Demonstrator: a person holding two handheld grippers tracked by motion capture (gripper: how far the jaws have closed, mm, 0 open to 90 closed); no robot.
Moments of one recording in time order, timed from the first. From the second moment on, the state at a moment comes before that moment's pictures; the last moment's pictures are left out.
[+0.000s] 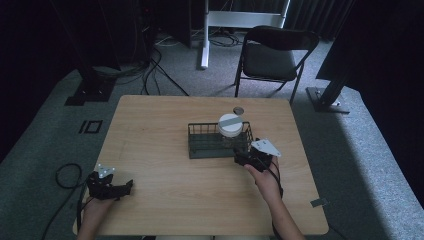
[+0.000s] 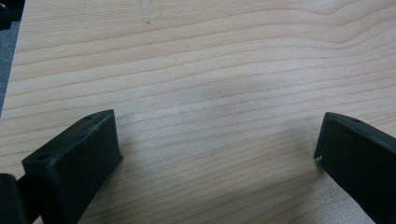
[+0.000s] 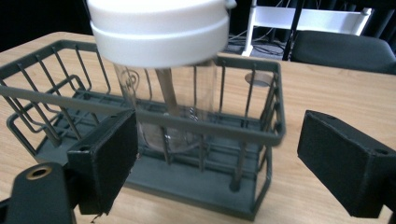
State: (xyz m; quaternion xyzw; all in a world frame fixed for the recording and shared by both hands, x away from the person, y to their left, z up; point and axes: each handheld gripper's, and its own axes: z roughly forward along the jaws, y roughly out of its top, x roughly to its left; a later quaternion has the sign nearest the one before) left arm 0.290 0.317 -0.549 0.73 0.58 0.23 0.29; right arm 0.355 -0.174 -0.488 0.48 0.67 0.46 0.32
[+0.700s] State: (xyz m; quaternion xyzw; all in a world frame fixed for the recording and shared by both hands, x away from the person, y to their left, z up) left arm 0.290 0.317 -0.549 0.73 0.58 0.23 0.29; right arm 0.348 -0.205 -0.522 0.52 0.66 0.44 0.31
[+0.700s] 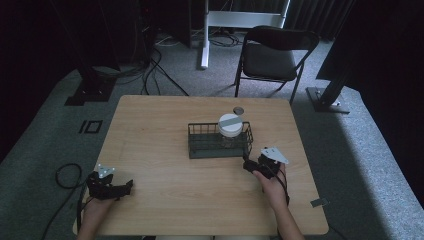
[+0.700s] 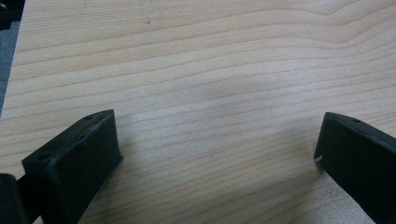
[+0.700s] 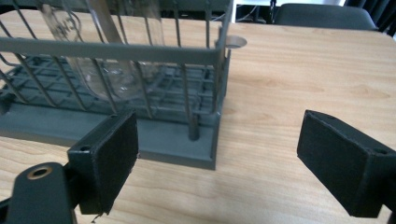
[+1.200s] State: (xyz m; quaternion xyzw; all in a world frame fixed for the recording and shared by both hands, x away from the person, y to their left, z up) left arm 0.290 0.317 -0.549 0.73 0.58 0.23 0.29; right arm 0.349 -0.223 -0.542 0.54 0.67 0.41 0.31
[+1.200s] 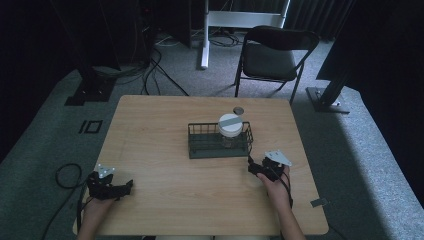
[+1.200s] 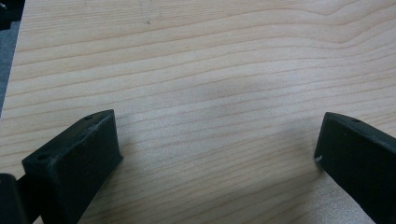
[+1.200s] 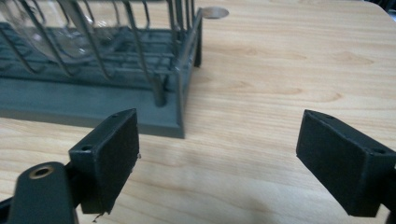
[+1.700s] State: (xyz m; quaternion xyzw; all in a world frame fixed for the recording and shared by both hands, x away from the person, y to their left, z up) left arm 0.290 0.317 -0.548 0.73 0.58 0.23 0.29; right arm 0.350 -0.243 -0.546 0.57 0.66 0.38 0.30
